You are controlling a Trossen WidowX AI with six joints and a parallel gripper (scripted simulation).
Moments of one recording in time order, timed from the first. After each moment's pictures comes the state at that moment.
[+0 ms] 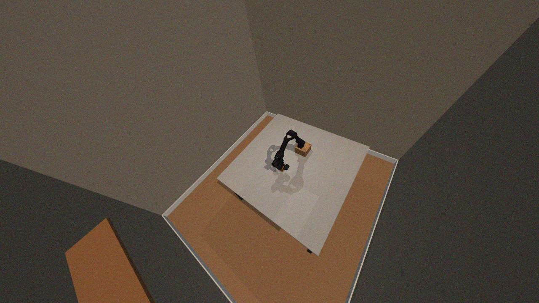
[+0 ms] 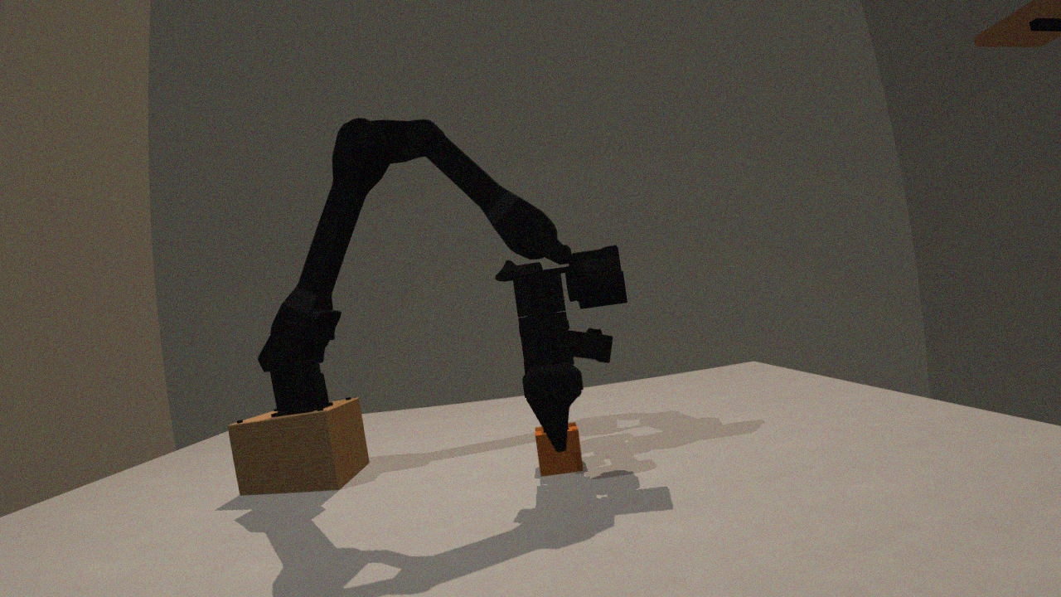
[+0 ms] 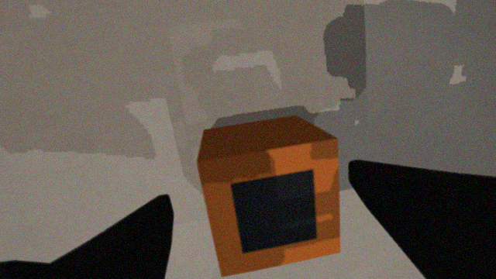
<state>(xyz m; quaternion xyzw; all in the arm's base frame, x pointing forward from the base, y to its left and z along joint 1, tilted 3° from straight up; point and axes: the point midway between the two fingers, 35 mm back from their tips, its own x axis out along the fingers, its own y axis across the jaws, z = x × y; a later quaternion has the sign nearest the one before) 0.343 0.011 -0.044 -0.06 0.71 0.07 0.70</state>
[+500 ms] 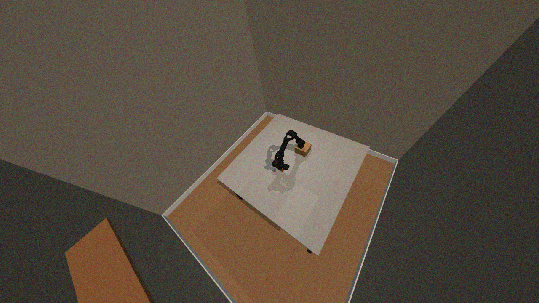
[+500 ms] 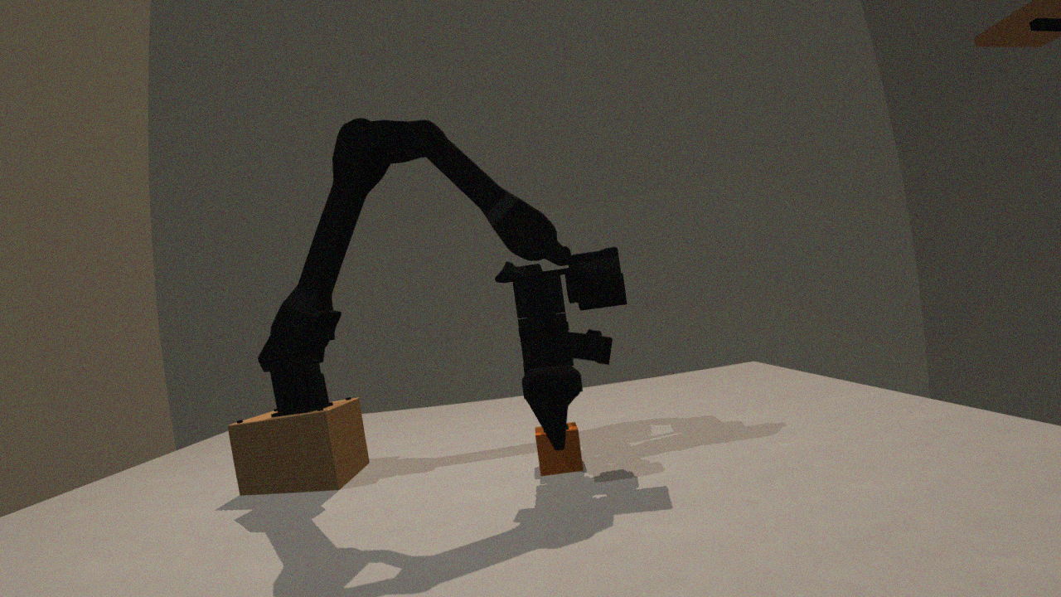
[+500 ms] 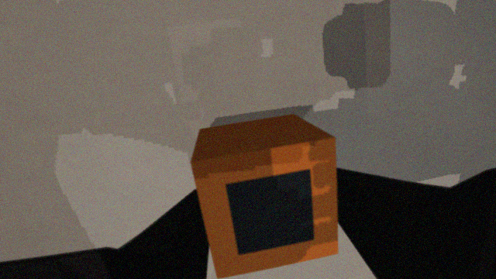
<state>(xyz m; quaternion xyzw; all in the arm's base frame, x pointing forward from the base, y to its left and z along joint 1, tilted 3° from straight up) 0.342 0.011 -0.046 -0.06 0.71 0.07 0.70</state>
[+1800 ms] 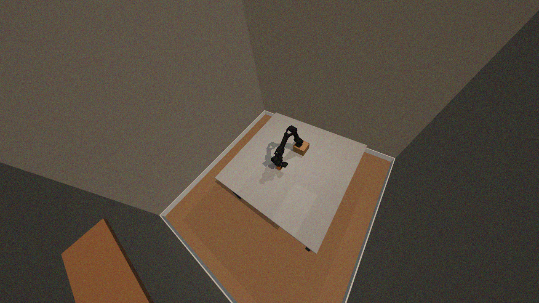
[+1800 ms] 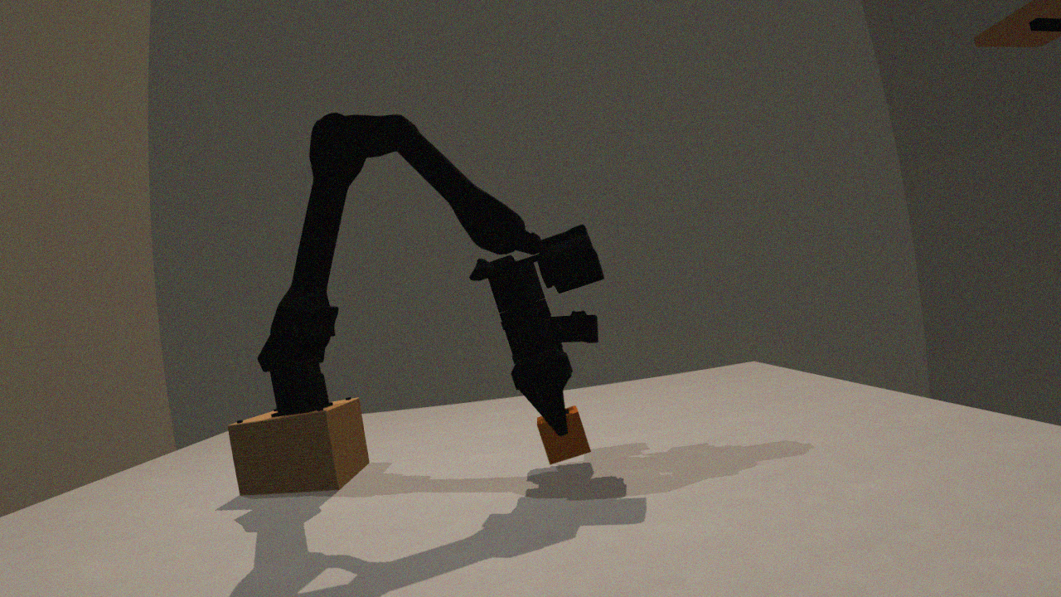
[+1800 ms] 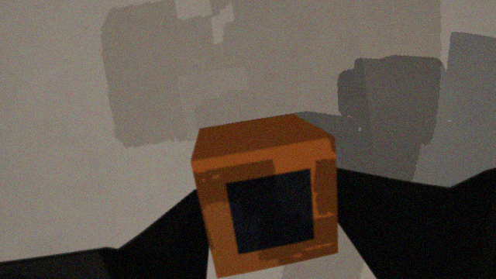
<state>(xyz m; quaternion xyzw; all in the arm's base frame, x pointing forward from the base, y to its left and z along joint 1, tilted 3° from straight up) 0.344 0.010 -0.029 -0.05 0.65 0.07 0.76</state>
